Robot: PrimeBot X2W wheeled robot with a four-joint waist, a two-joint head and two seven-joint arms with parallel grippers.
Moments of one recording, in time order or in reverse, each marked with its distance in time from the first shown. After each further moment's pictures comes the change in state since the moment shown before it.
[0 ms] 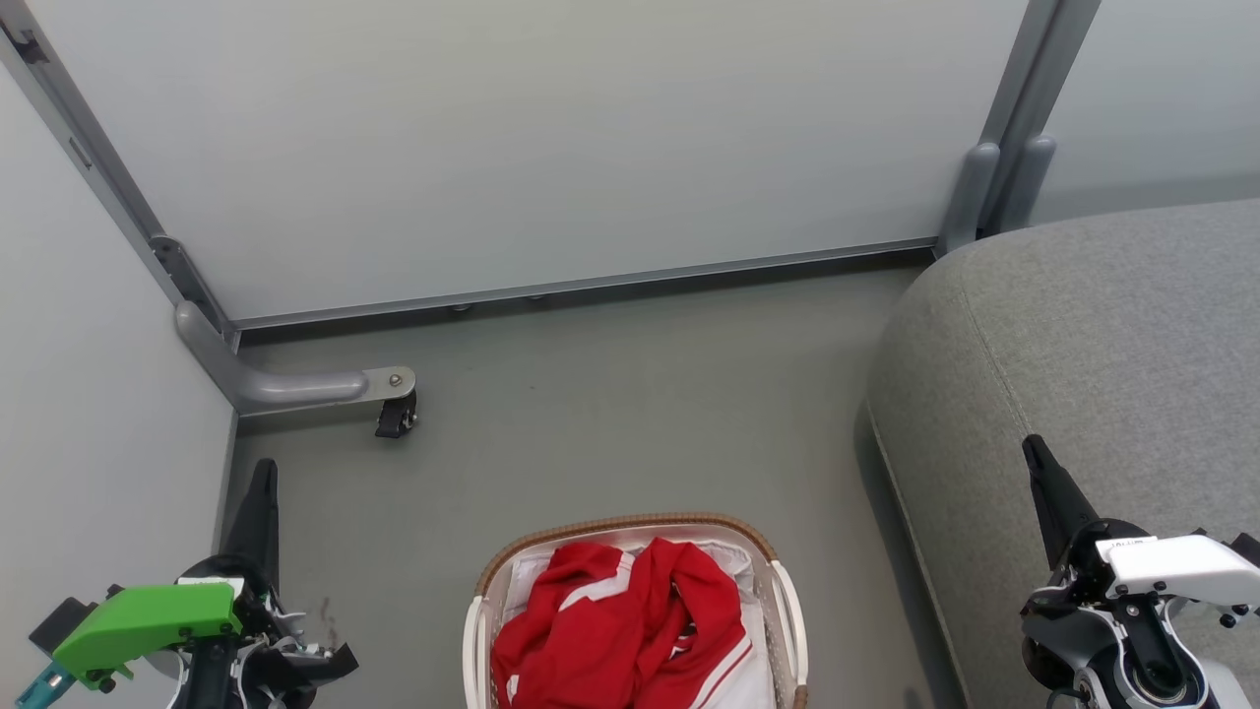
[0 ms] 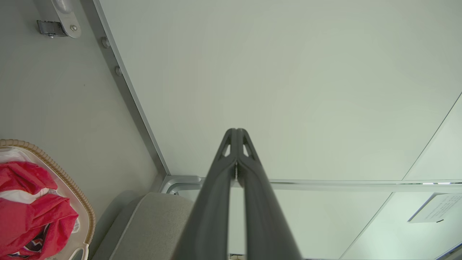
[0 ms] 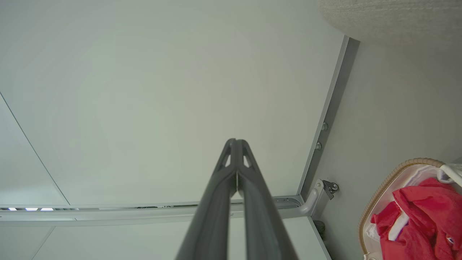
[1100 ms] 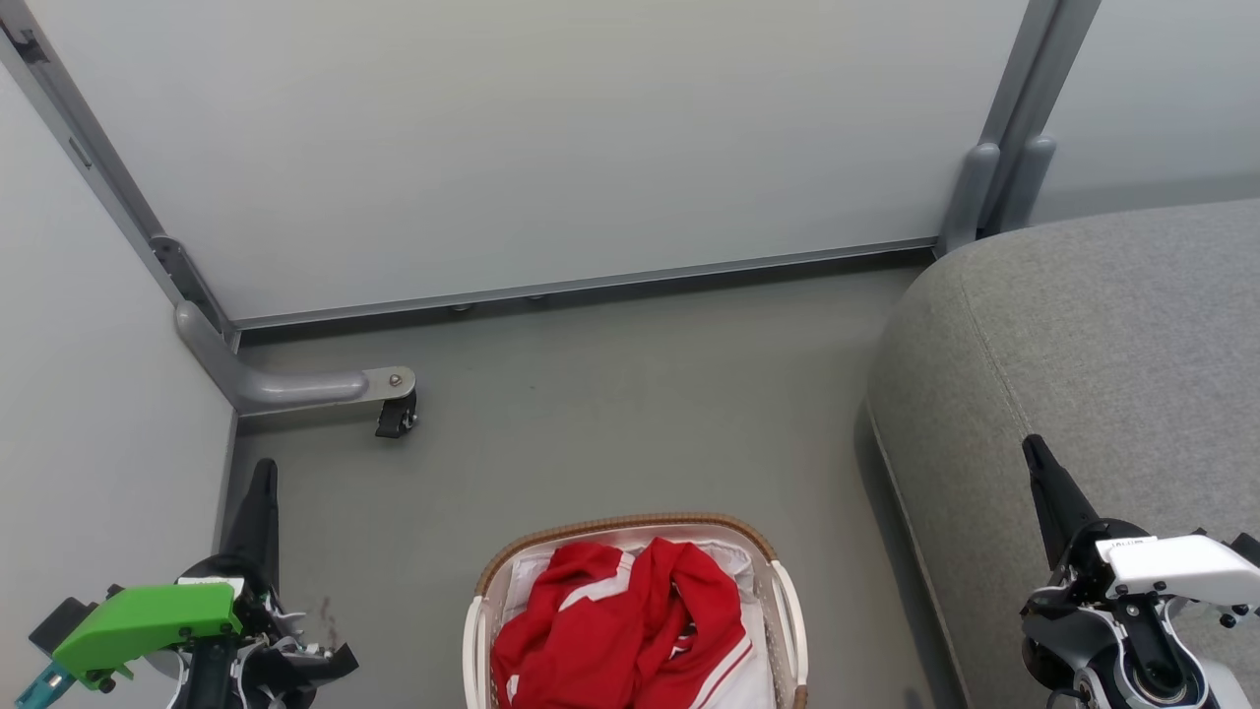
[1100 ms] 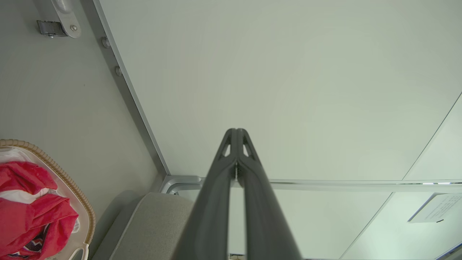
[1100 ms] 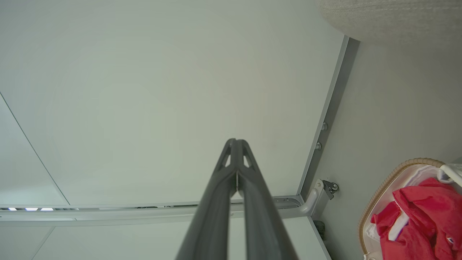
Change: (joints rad) left arm 0.000 0.000 0.000 0.000 0.000 0.000 0.000; right arm 0.000 0.000 0.000 0.000 0.000 0.000 0.000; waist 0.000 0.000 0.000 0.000
